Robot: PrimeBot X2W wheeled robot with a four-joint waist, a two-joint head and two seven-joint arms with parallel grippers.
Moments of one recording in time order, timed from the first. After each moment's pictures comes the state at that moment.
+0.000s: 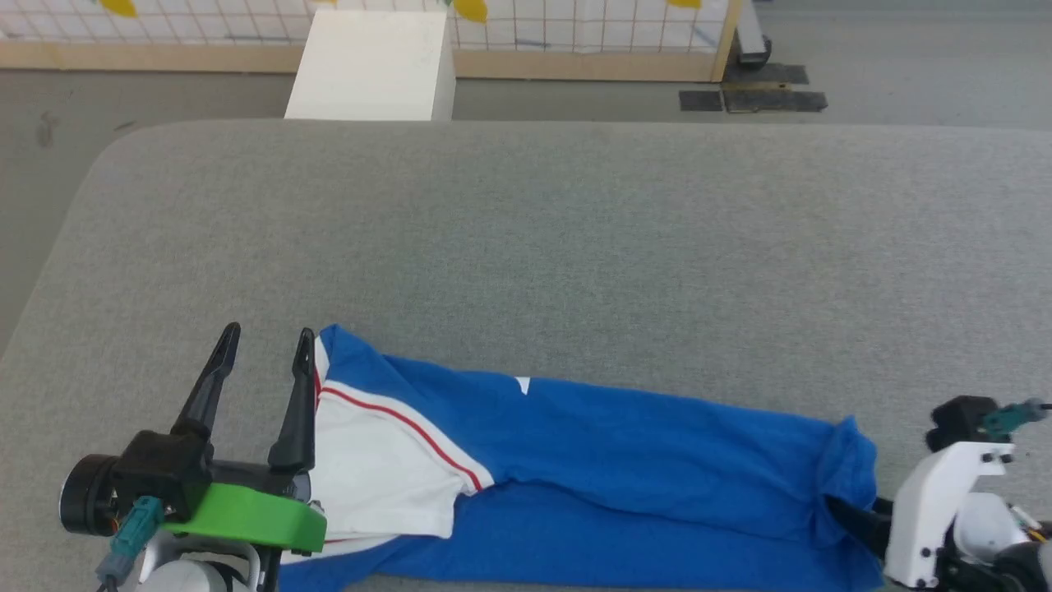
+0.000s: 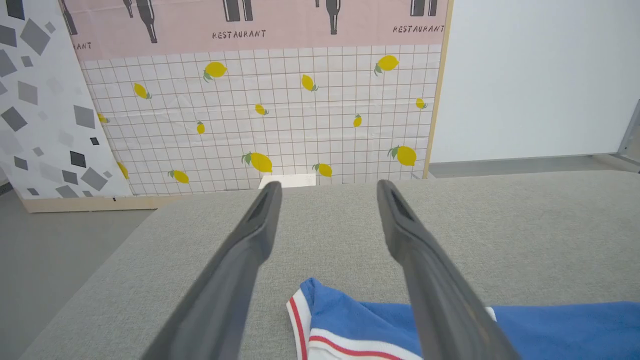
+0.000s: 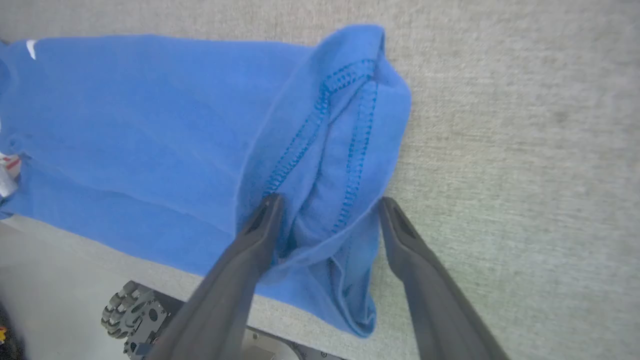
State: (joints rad) left arm -0.02 0.47 -0.32 -0.16 -0.45 0.20 -0.26; right arm -0.04 -0.31 -0.02 0.14 0.62 0.13 0.80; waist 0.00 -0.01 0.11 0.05
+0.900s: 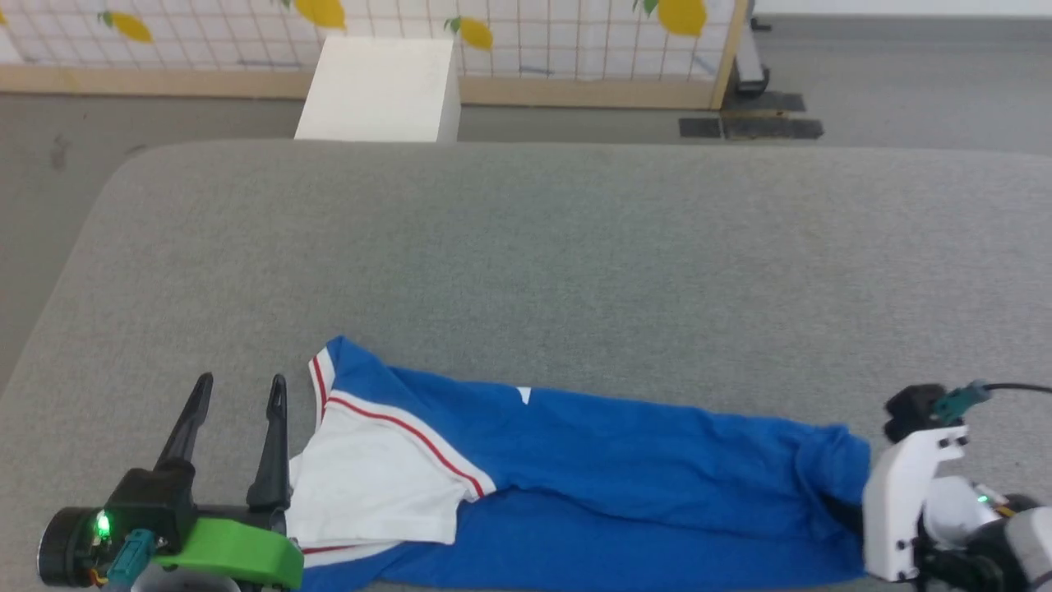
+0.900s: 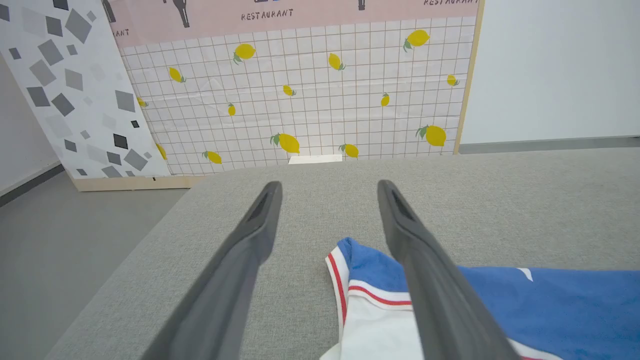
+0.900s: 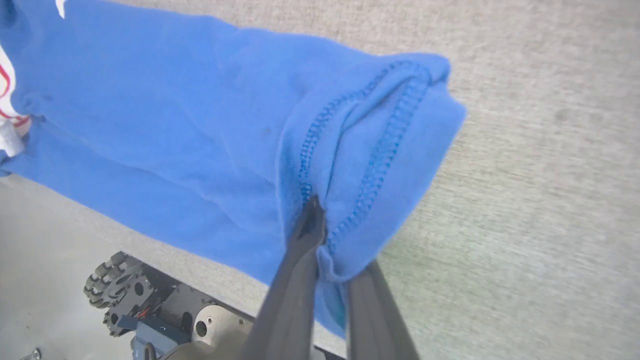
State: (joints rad) left arm 0.06 0.45 -0.26 -0.11 -0.40 0.20 -0.25; right arm -0.12 -0.39 0.17 0.23 0.68 0.13 0.78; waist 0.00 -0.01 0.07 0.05
